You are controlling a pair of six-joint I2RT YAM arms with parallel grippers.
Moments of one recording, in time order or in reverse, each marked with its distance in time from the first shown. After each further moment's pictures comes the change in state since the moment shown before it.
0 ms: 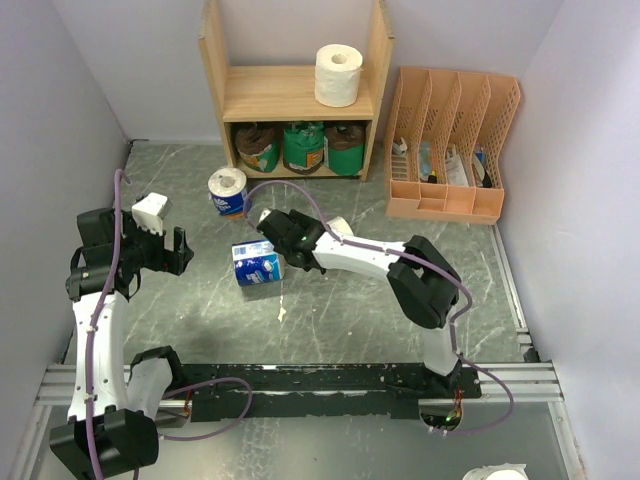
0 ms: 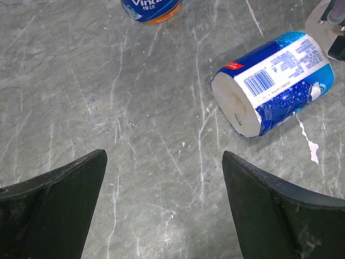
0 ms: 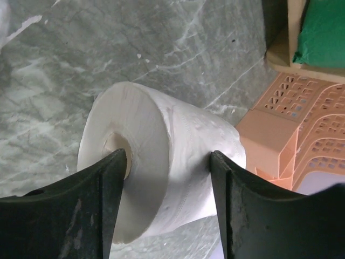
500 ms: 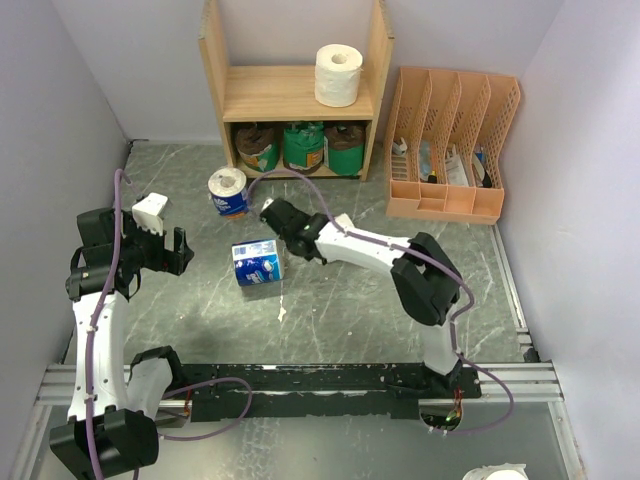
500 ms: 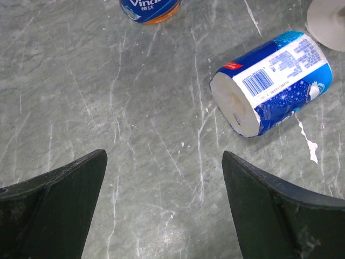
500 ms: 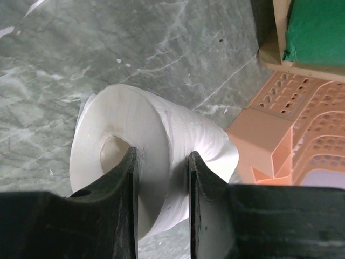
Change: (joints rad) left arm 0.000 0.000 0.000 -0.001 0.005 0.004; right arm -0.021 0.017 0.053 -0.013 0.028 -0.018
